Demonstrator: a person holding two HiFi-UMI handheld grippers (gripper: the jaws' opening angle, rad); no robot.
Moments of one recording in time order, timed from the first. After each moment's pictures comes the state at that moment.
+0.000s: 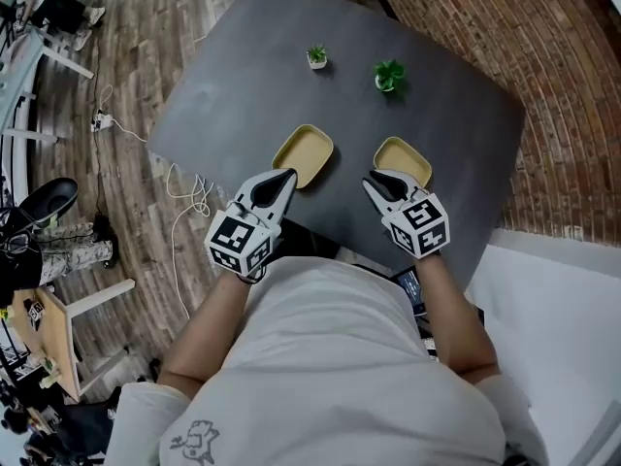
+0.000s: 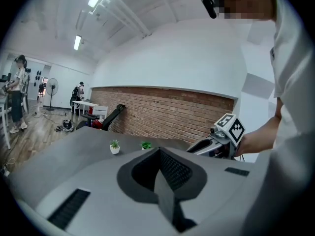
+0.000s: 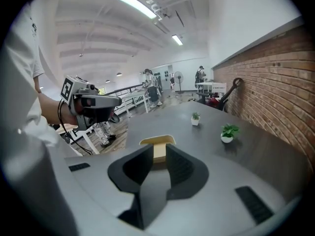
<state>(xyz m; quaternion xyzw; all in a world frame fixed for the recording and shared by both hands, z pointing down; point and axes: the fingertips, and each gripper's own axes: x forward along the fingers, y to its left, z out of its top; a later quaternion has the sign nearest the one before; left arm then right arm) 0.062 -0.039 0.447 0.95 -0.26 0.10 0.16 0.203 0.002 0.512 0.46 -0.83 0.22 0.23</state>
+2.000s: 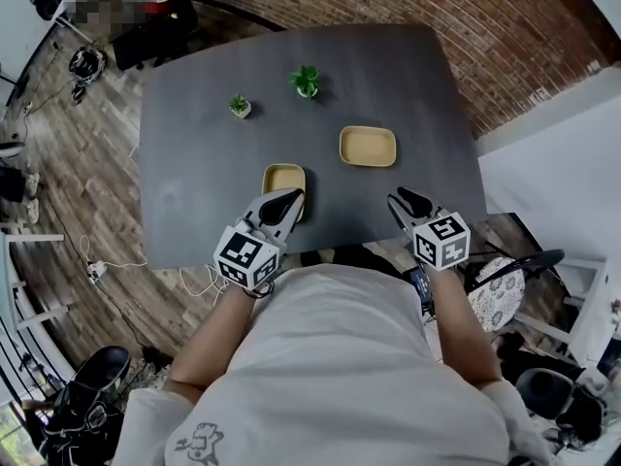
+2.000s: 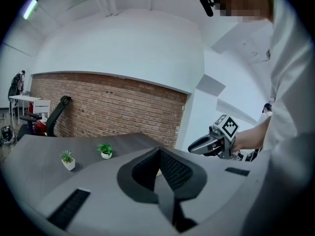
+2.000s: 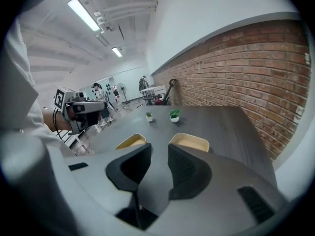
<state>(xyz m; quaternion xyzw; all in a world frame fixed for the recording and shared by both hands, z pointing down) 0.109 -0.039 0.438 0.98 0.06 0.14 0.11 0.243 0.110 0.503 0.73 -0.60 0.30 0.12</state>
